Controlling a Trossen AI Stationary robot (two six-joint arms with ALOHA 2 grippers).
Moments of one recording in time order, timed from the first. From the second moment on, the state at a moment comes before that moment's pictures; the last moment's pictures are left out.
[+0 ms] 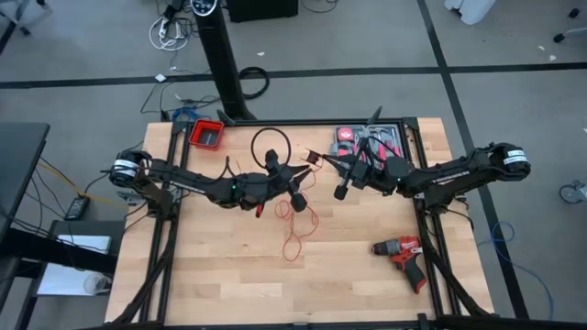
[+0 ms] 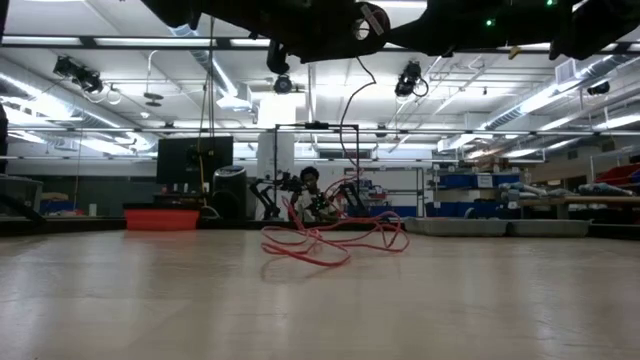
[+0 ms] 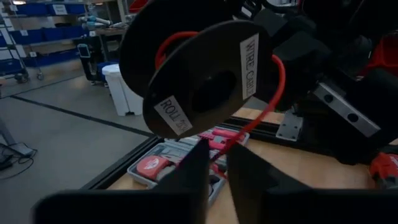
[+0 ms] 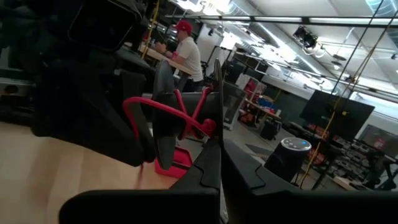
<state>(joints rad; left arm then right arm) -0.10 1.62 0.98 0.58 -0.64 0.00 0.02 1.19 0.51 0.87 0.43 -0.52</state>
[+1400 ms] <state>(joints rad) -0.05 1.45 0.98 0.01 -0.82 -0.07 0.06 1.19 0.51 0.77 0.57 -0.72</state>
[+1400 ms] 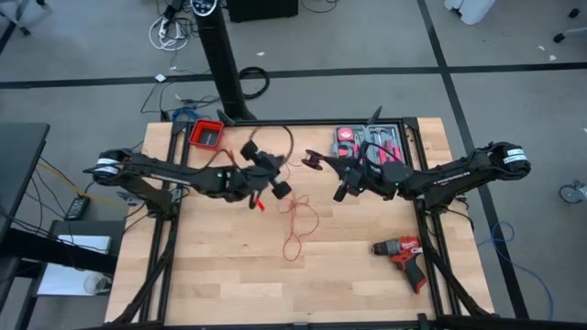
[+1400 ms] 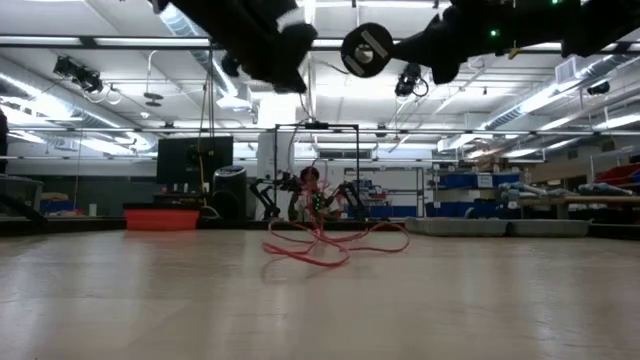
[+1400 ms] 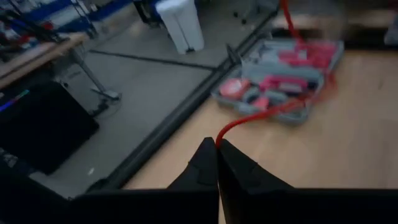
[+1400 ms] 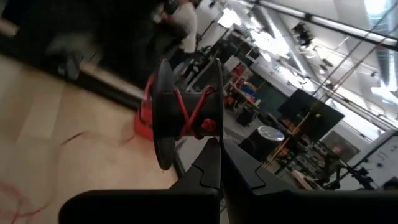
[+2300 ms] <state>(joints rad) -0.12 1.40 0.98 0.25 -0.21 0.02 -0.09 1.19 0.51 0.88 0.63 -0.47</state>
